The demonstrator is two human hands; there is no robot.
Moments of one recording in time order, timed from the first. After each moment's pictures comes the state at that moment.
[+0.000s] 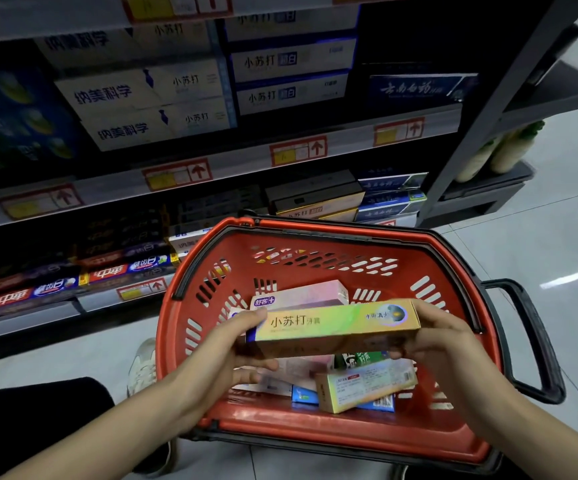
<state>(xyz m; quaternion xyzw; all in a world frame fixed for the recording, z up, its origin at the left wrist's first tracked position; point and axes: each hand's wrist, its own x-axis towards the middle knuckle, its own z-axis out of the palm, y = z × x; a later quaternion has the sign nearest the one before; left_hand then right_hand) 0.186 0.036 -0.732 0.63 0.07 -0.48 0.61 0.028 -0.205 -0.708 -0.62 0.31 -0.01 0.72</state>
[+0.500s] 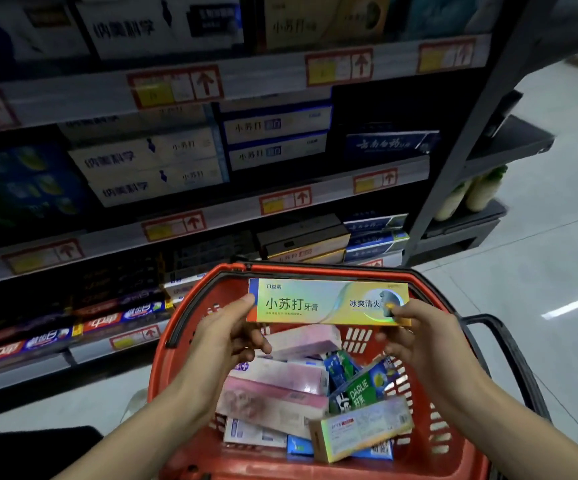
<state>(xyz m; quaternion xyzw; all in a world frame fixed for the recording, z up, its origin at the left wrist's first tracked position) 0.208 0.005 -0.693 0.64 -0.02 -0.33 0.69 0.066 -0.213 -0.677 -0.50 0.38 -0.12 0.77</state>
